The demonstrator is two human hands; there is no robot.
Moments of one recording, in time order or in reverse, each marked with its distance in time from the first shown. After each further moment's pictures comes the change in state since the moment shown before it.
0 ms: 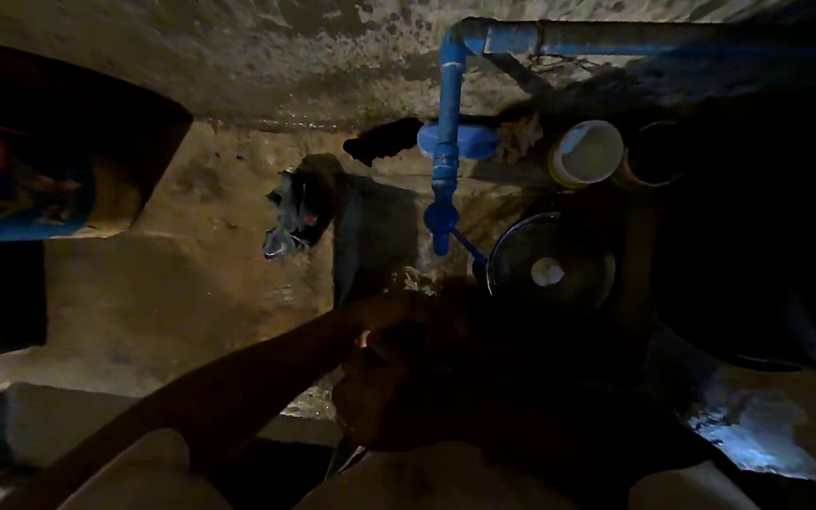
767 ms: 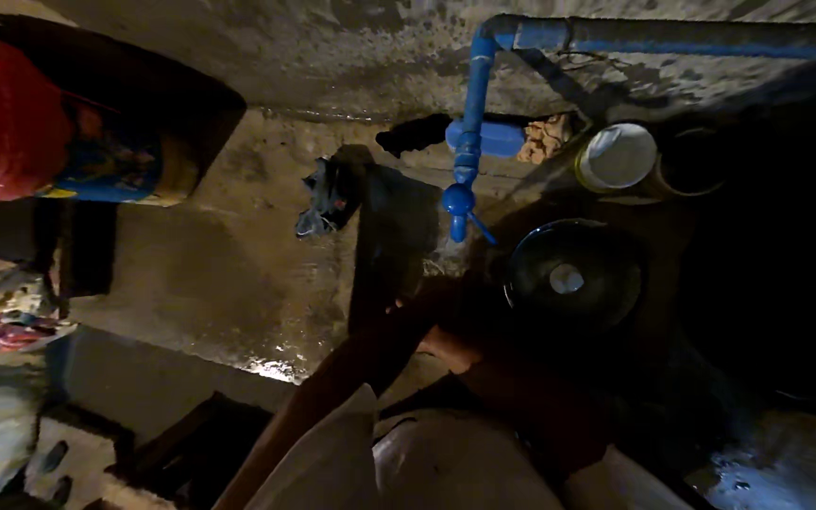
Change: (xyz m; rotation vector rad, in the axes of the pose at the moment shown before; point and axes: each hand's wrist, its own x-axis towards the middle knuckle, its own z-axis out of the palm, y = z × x) left_hand 0.111 -0.058 0.045 0.797 0.799 -0.140; right_hand -0.042 0.047 0.080 0.820 -0.523 1.023
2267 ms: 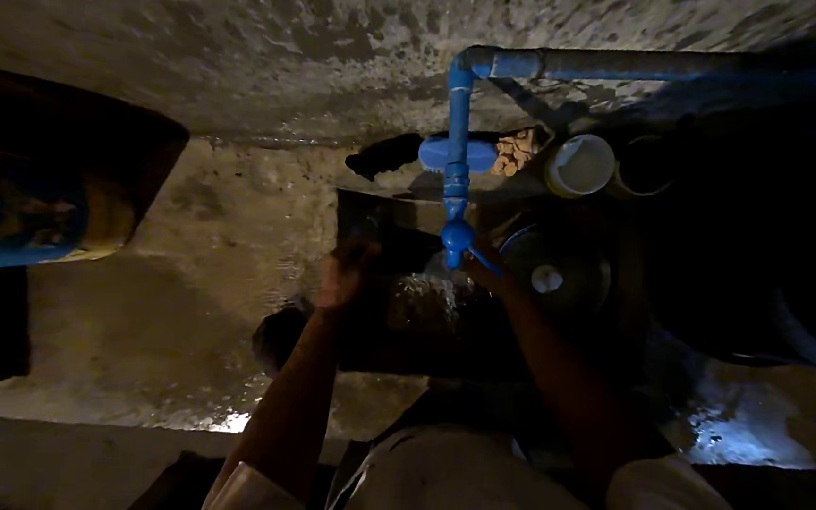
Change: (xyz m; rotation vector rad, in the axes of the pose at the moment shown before) left_hand 0.024 -0.108 -0.106 -0.755 0.421 0.239; right_hand 0.033 0.043 -0.144 0.003 0.548 0.061
